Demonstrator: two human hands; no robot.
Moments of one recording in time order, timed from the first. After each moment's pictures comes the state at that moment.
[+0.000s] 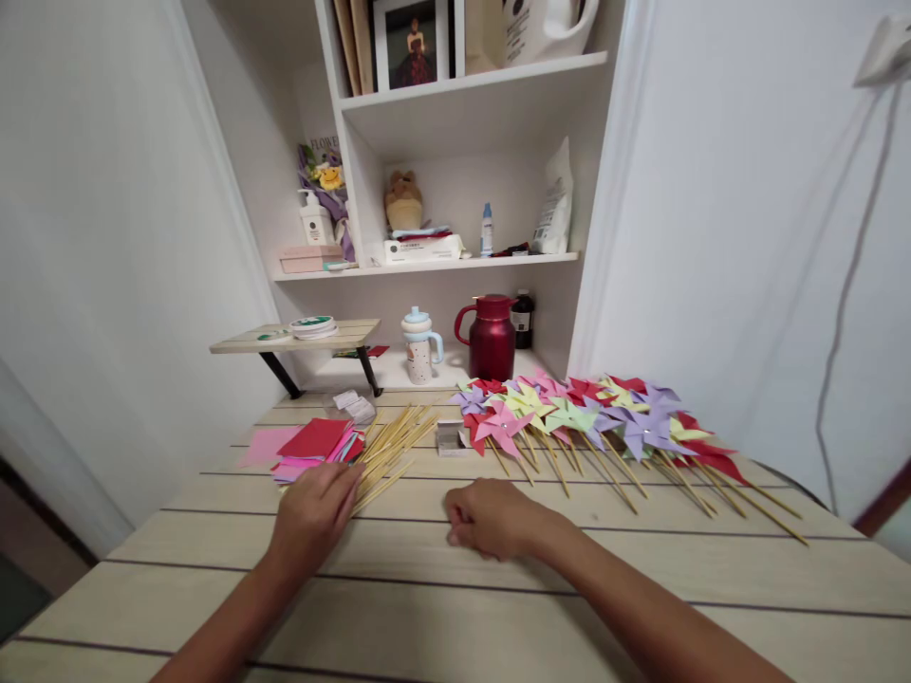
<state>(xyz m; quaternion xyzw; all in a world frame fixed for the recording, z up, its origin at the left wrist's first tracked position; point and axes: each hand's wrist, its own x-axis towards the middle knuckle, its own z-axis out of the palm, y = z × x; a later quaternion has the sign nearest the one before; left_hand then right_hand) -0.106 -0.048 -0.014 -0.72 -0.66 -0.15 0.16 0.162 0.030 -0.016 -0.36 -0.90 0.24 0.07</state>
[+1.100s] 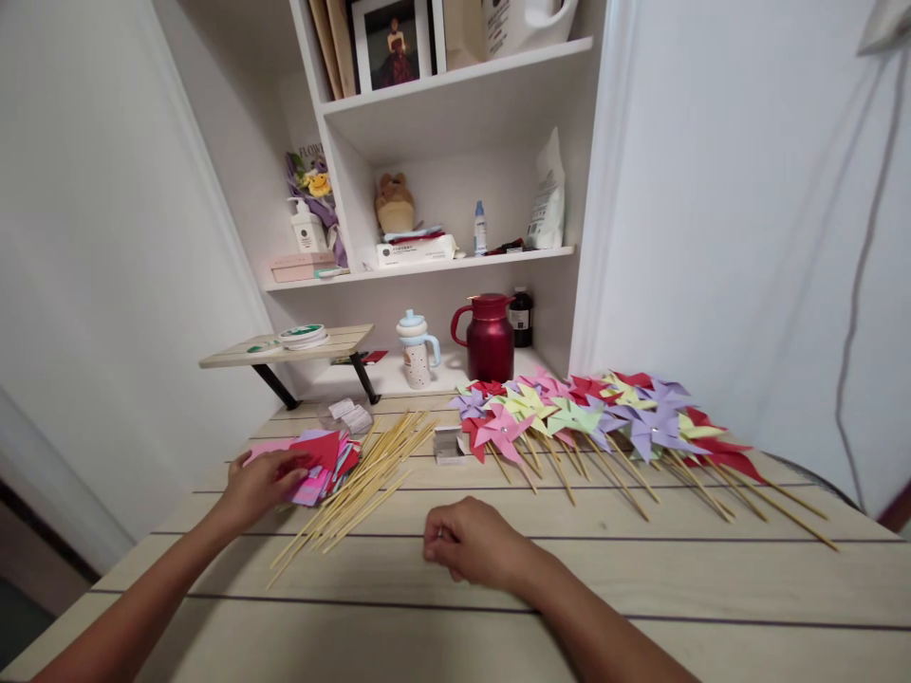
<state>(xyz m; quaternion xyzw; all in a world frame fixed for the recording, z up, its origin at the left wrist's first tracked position) -0.198 -0.014 0.016 -0.61 -0.77 -0.16 0.03 0.143 0.028 -0.049 -0.32 -0.83 0.43 0.17</state>
